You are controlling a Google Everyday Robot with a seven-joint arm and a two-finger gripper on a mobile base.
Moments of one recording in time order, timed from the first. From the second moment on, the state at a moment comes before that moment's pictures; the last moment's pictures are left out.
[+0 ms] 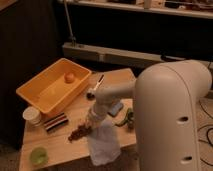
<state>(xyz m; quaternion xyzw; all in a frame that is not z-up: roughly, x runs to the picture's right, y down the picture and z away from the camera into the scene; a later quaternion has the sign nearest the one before) -0.097 0.202 0.808 -0.44 0.10 0.63 0.63</state>
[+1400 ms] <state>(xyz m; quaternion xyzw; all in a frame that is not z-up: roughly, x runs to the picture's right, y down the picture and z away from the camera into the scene) -0.148 0.118 0.603 -0.50 -0.10 0.49 0.71</state>
